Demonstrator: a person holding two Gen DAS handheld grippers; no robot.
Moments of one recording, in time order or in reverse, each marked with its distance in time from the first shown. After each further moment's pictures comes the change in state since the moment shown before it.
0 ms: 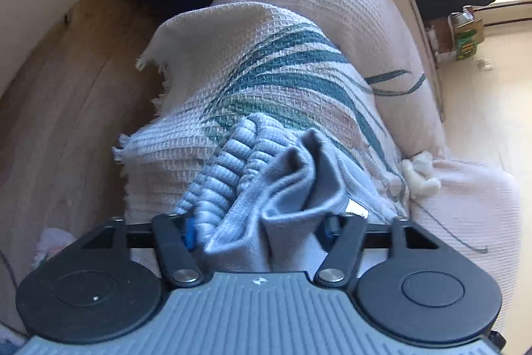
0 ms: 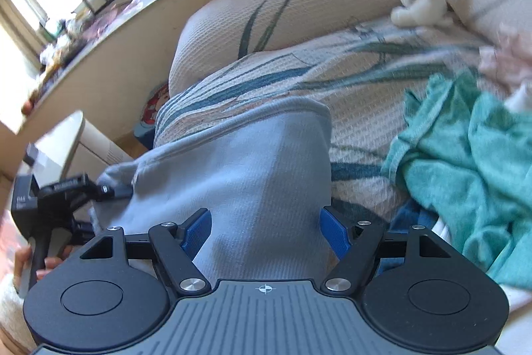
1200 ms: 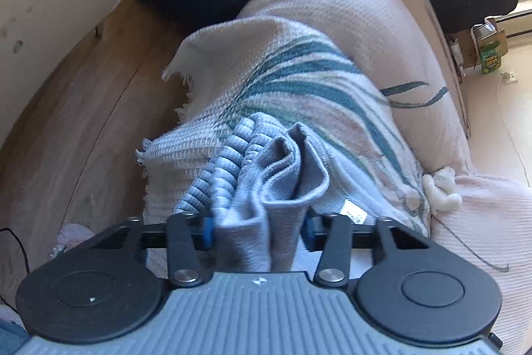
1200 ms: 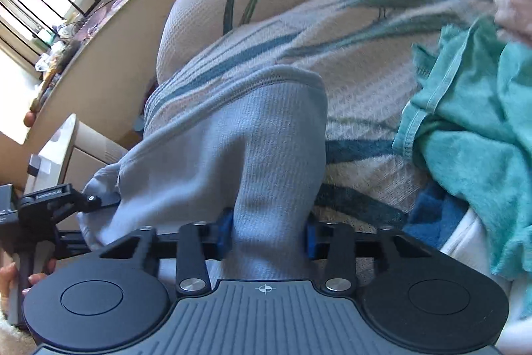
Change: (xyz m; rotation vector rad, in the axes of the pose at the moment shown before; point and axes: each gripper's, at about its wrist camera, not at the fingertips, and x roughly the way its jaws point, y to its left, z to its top) left arm -0.015 -0.021 -0.018 -0.006 -0.096 0.114; right arm 0.033 -0.014 0.005 0.048 0.055 0.043
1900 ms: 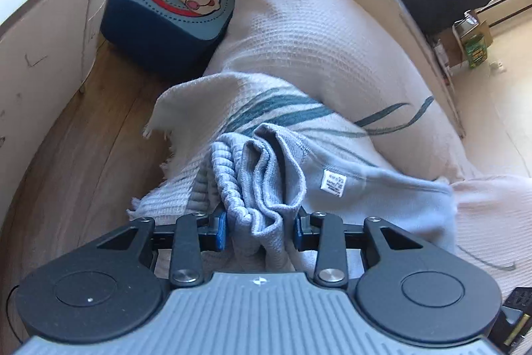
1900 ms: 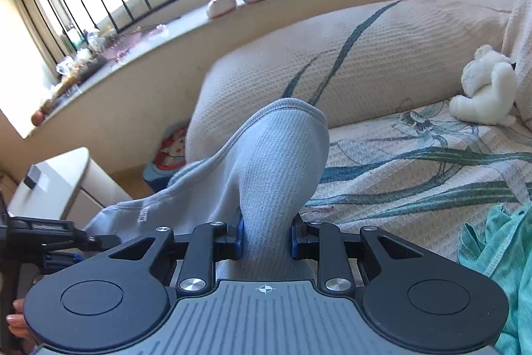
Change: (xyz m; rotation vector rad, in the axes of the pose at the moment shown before) left arm -0.004 -0.040 0.044 0.137 -0.083 0.006; right arm 0.008 0.056 0.079 -0.201 -0.197 -0.017
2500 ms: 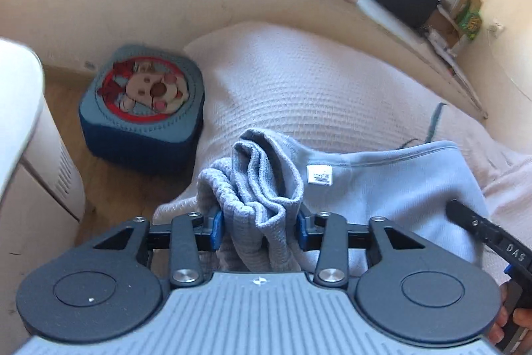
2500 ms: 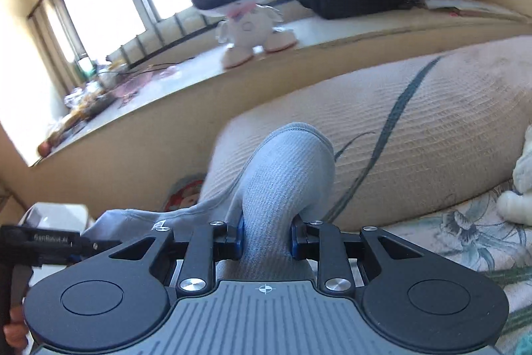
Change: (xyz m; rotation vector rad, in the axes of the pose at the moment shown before) left arm 0.043 -0.062 0.084 0.243 -0.086 0.169; right arm 0.059 0.012 0.084 -0.014 -0.125 0.040
